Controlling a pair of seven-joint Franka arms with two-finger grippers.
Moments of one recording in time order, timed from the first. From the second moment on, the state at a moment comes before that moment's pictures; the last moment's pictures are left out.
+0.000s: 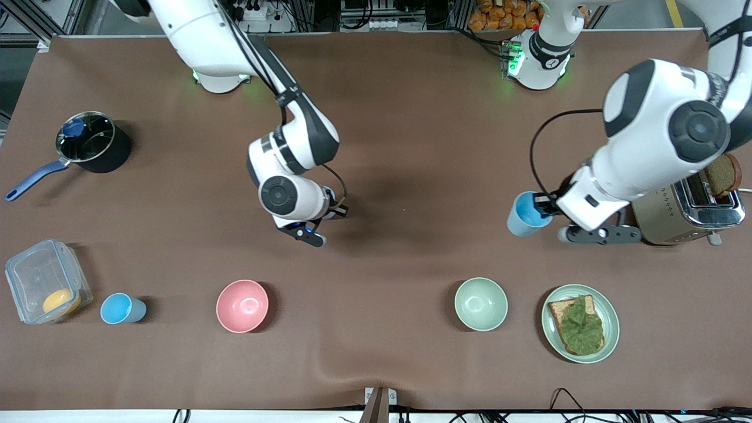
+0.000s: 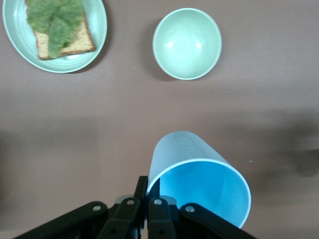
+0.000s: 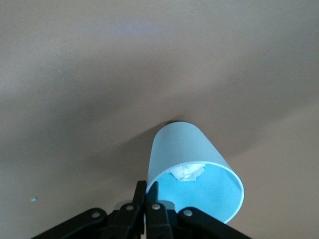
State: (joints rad) left arm -0.03 0.28 -0.31 -1.55 -0.01 1.80 -0.32; right arm 0.62 0.65 -0.05 -1.59 0.34 2.03 0.83
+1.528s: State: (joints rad) left arm -0.69 0.66 -0.25 -1.35 -0.01 2.18 -1.36; right arm 0.29 0.42 -0.12 -1.41 0.16 1.53 0.42
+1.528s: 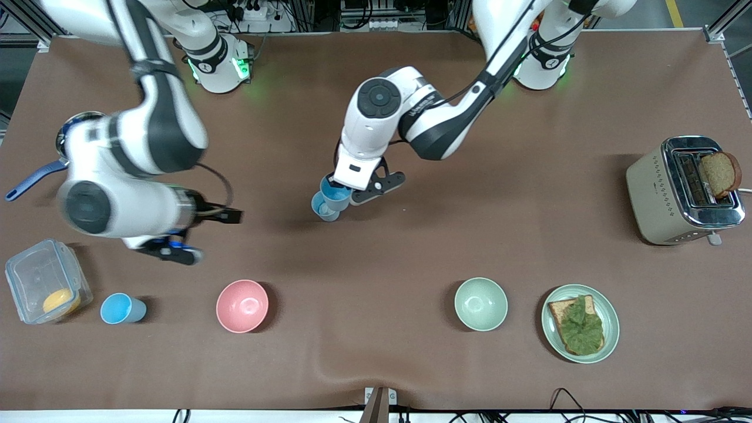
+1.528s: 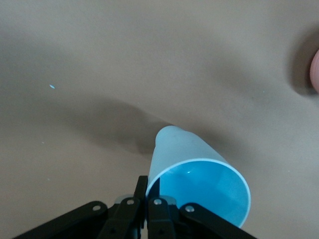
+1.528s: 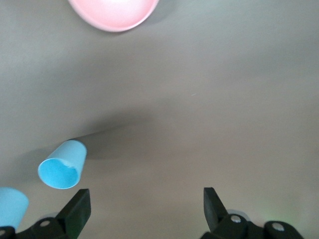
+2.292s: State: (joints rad) left arm -0.75 0.75 -0.23 -1.34 -0.01 2.27 -1.37; right arm 0.07 0.13 -0.13 -1.57 0.04 1.59 0.05
